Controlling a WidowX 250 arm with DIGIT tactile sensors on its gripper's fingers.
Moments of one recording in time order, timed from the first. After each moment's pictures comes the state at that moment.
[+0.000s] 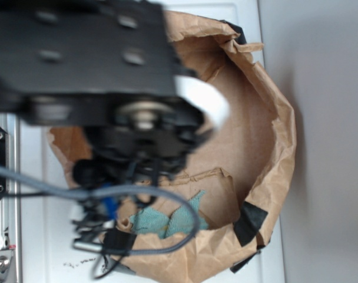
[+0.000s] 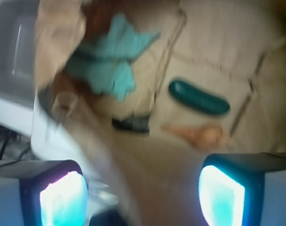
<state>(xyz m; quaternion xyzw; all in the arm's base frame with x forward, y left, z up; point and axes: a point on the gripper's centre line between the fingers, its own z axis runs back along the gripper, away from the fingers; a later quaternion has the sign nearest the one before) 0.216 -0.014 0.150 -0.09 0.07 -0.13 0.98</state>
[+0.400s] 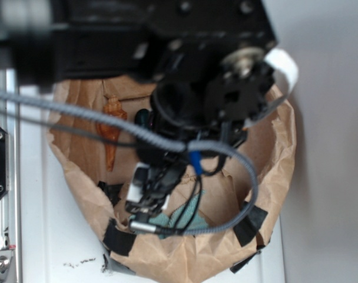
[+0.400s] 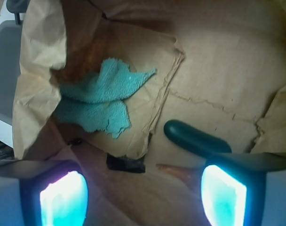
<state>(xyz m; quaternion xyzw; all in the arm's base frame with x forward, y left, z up) 0.252 -0.003 0.139 -0.13 0.06 -0.14 0.98</state>
